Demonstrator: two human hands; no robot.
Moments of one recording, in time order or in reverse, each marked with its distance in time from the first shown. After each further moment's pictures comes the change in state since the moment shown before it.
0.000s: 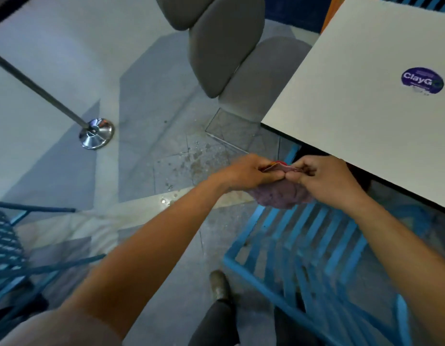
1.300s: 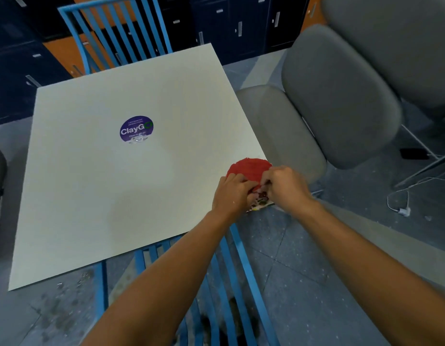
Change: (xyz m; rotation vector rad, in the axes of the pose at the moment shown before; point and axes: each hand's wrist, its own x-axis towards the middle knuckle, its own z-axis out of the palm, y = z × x) left_hand 0.338 0.283 0.428 0.777 -0.079 0.762; right_hand -0.142 0.423 -0.267 -0.321 0.495 0.629
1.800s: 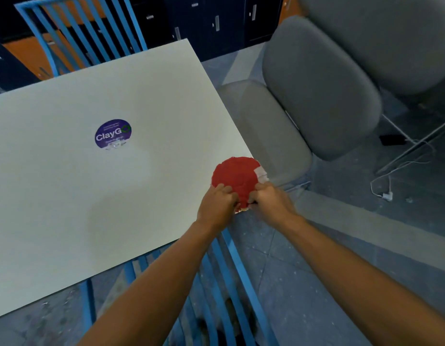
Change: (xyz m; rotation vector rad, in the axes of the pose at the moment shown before) left_hand -0.009 -0.016 0.019 0.132 -0.077 0.126; right_hand -0.012 0.014 0.054 -0.091 -0.116 -0.070
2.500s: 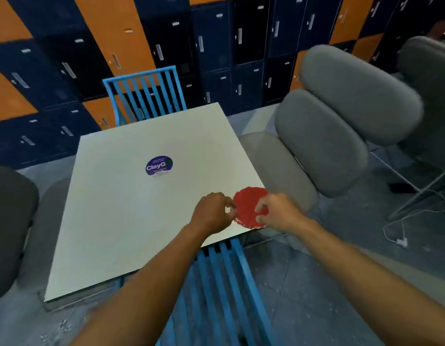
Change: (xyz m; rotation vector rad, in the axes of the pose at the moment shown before) left_hand -0.073 0.018 -0.164 -0.214 0.028 -0.256; right_hand -0.070 -0.058 -0.120 0.241 0.023 0.073
